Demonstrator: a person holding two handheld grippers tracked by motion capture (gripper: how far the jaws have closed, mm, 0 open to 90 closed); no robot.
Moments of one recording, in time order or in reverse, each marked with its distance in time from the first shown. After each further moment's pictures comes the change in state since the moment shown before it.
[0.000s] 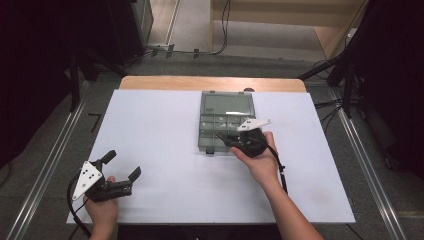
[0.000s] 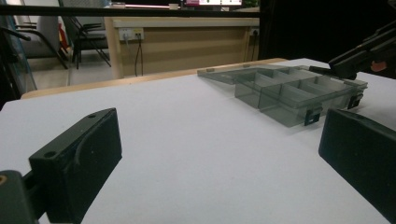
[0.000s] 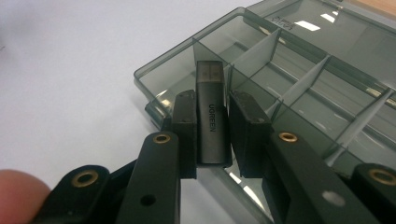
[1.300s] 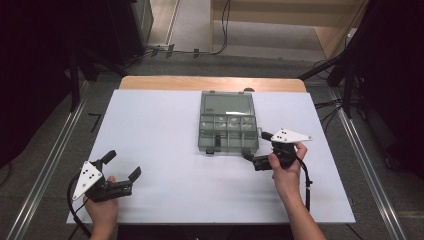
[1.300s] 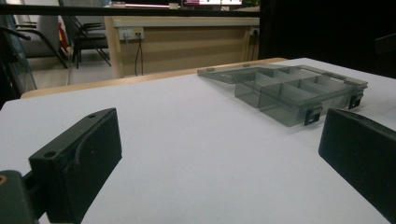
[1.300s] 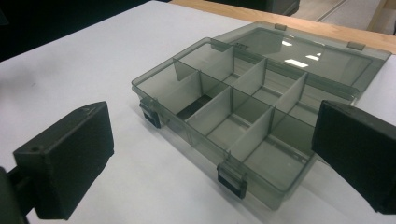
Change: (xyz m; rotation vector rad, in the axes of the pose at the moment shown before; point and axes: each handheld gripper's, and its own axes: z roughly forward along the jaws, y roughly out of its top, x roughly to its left) left arm 0.000 0.000 0.000 0.003 0.002 -0.001; right arm -0.020 -0.052 -0.061 -0.229 -0.009 0.078
